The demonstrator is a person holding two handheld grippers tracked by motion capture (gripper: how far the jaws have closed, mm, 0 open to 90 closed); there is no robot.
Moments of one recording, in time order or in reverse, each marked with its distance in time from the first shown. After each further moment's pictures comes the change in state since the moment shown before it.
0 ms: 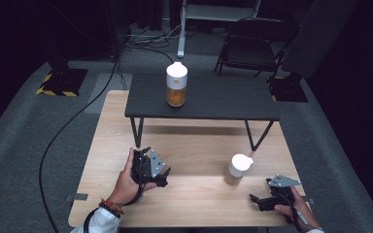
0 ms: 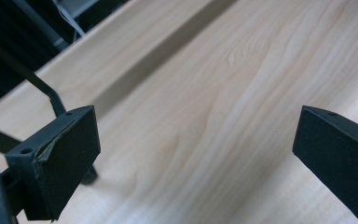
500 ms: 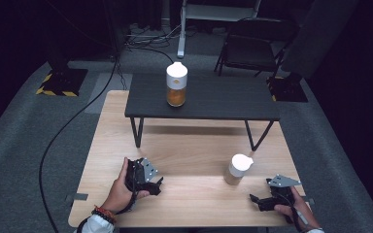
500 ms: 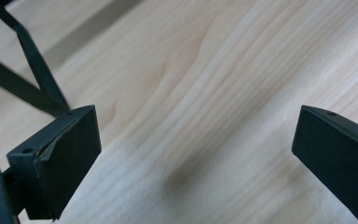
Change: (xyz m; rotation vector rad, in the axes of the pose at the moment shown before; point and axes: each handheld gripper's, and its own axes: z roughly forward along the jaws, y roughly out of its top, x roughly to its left) left arm 0.006 -0.025 0.004 0.109 -0.040 -0.070; right arm 0.000 0.000 0.000 0.000 0.000 0.000
